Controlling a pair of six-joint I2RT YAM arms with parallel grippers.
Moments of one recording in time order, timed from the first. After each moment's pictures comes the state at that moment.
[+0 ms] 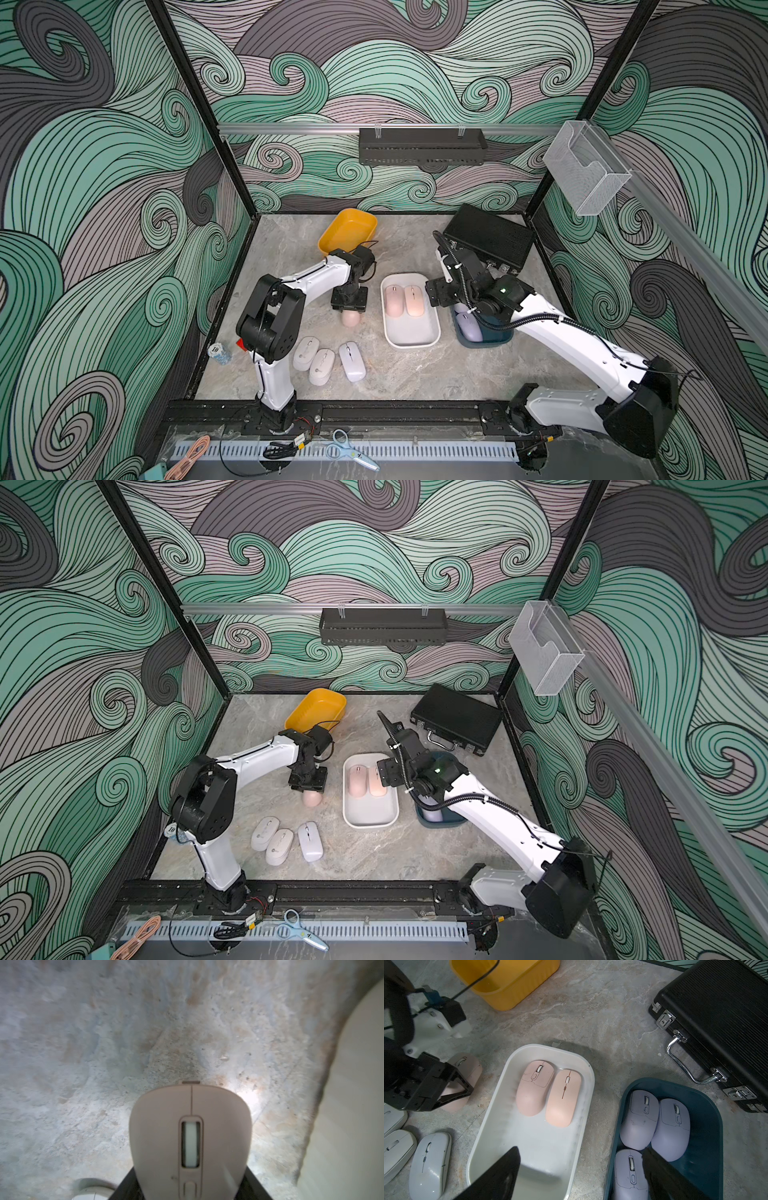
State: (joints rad) left arm -0.52 1.80 1.31 -1.03 -0.04 -0.45; right arm 0.71 1.26 1.10 -0.72 0.24 0.28
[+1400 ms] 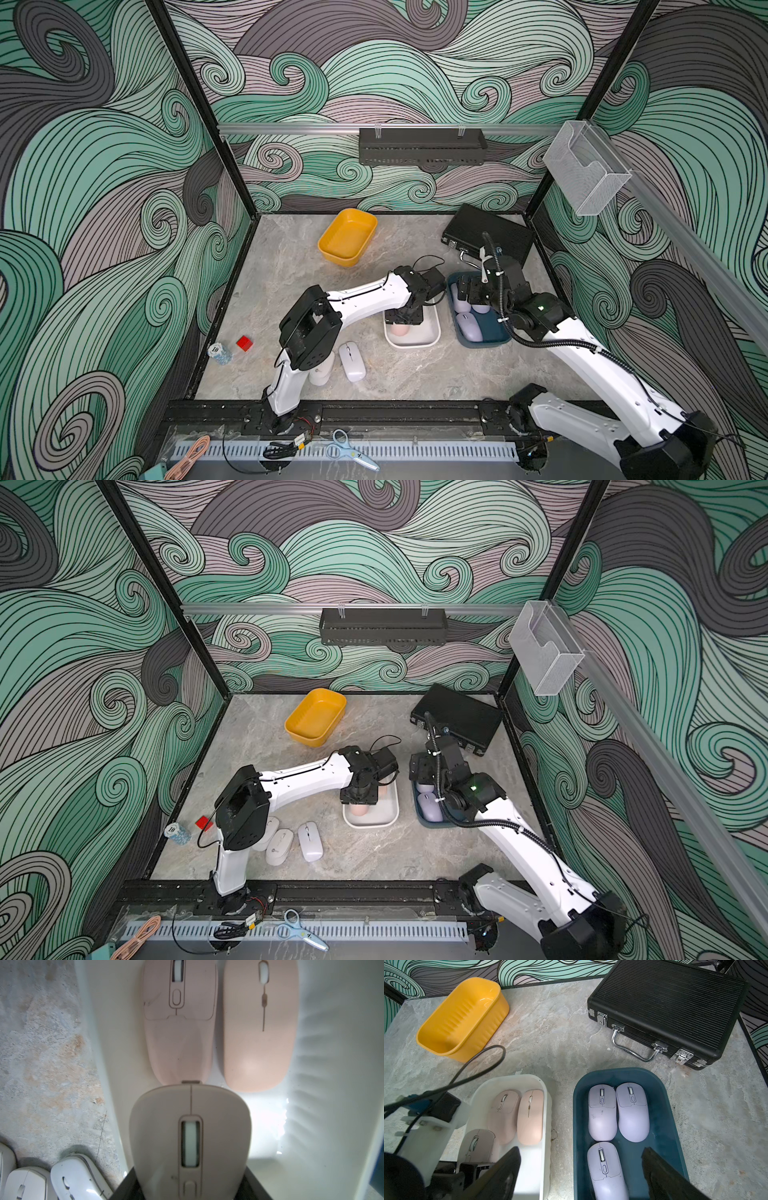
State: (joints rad) left arm -0.97 2.01 1.62 -1.12 -0.20 -0.97; right arm 0.50 1.01 0.93 -0.66 0.24 0.40
